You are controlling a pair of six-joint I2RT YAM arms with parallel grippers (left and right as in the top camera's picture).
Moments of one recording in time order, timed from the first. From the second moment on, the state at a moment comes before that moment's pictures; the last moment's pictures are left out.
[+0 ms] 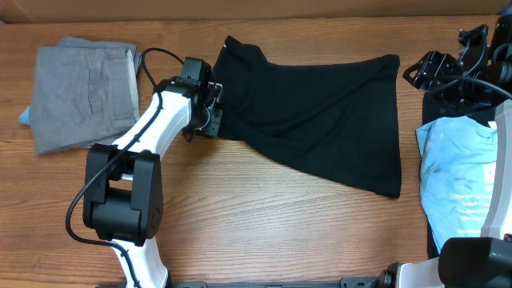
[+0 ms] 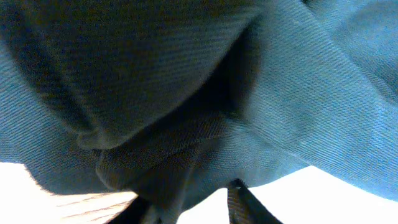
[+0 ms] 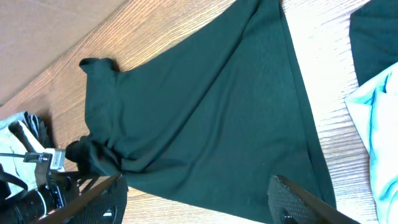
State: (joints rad) left arm -0.22 1.99 1.41 -0.79 0.08 0.01; right arm -0.26 1.63 1.78 -1.24 -0.41 0.25
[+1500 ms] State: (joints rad) left arm -0.09 1.99 2.01 -1.69 0.12 0.00; right arm -0.26 1.63 1.39 -1.13 -0.29 0.34
